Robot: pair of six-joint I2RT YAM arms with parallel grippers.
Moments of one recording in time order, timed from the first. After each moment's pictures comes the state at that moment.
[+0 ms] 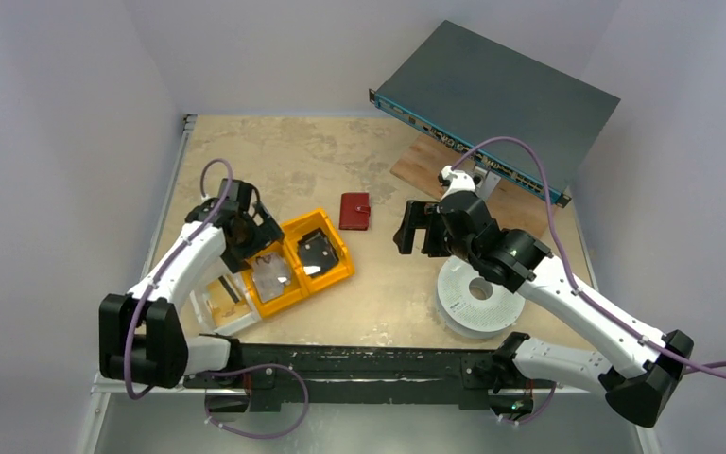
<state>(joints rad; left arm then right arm) -0.18 1.29 0.88 -0.77 -0.08 -0.80 0.78 1.03 1.04 -0.66 0.24 0.65</state>
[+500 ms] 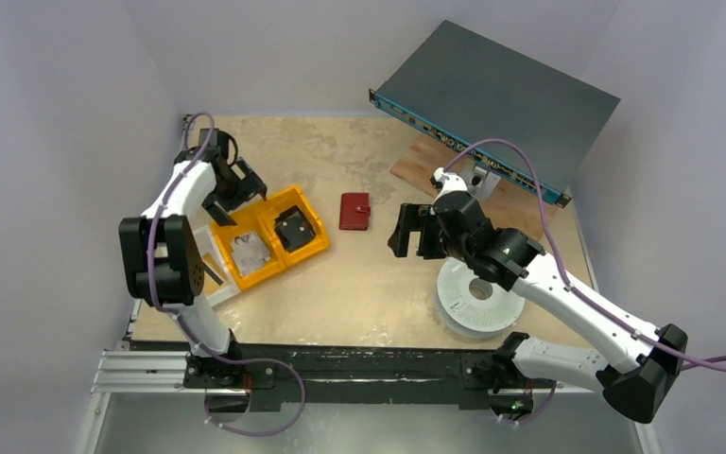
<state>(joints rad) 0.06 1.71 1.32 -0.82 -0.01 -0.71 0.78 1.07 1.02 -0.63 0.17 0.65</state>
